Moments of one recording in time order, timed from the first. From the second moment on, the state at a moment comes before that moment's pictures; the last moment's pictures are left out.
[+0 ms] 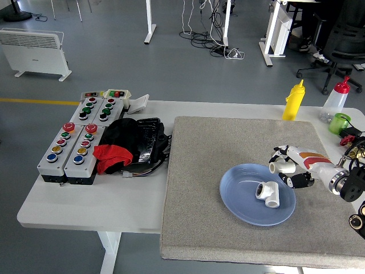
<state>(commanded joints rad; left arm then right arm) -0.17 0.00 -1.48 -0.32 1.04 0.36 0.53 0.76 -0.49 0.64 1.17 -1.69 -0.01 -0.05</state>
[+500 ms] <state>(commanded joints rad) -0.18 0.00 -1.48 -0.32 1.03 0.36 0.52 0.79 -0.48 0.51 1.36 -1.71 0.05 -0.10</state>
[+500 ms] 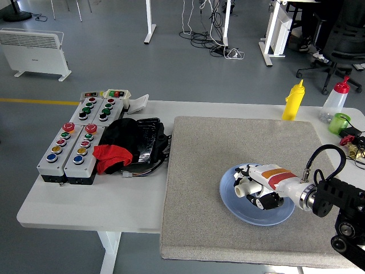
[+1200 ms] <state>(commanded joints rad) -0.19 0.00 -1.47 -0.31 1.03 0.36 0.52 0.79 -0.42 0.50 1.29 -1.71 0.08 -0.15</state>
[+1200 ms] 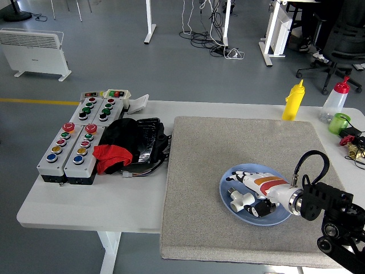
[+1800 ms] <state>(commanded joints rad) -0.19 0.00 -1.48 -0.31 1.03 0.36 0.52 0.73 -0.43 0.71 1.30 -1.61 -0.03 -0.08</state>
